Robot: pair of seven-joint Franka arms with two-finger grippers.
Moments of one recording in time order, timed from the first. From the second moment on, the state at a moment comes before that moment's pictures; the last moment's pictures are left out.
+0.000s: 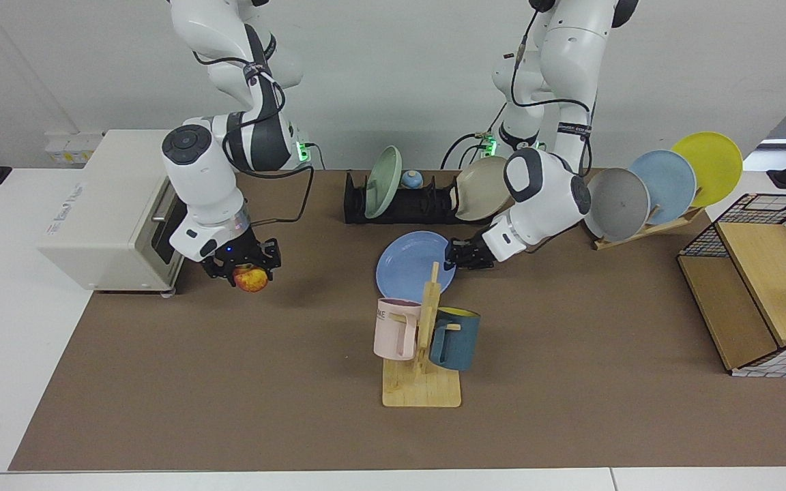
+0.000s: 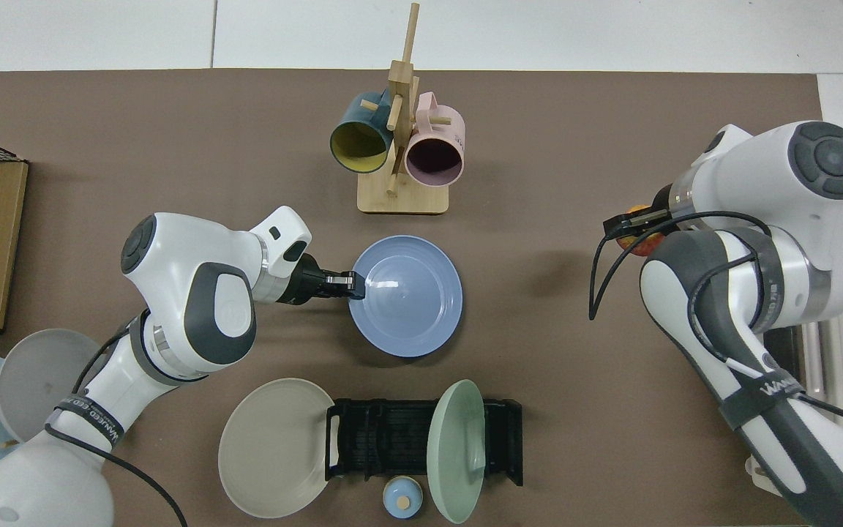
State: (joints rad) left arm -0.02 0.27 -0.34 -2.06 -0.76 2.29 0.26; right arm 0.13 0.20 -0.02 -1.85 0.02 2.12 -0.07
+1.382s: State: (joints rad) left arm -0.02 0.06 -0.34 -1.80 -0.11 1.92 -0.05; right arm 0.47 0.19 -0.01 -1.93 0.02 2.22 0.59
